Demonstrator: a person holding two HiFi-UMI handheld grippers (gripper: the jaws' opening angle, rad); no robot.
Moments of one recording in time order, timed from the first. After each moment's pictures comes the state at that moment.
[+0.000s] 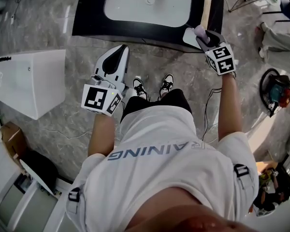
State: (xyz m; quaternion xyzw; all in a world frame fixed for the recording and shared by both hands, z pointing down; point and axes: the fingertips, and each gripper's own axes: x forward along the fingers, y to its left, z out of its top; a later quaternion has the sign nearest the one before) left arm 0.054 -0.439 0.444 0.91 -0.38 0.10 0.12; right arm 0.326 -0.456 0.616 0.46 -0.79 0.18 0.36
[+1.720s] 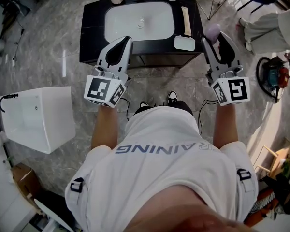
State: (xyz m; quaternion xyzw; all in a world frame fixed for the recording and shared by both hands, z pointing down) left arm 0.069 -0.438 0.331 0.96 -0.27 0.00 0.01; right arm 0.278 -0.356 0.312 0.65 -0.75 -0.04 0.05
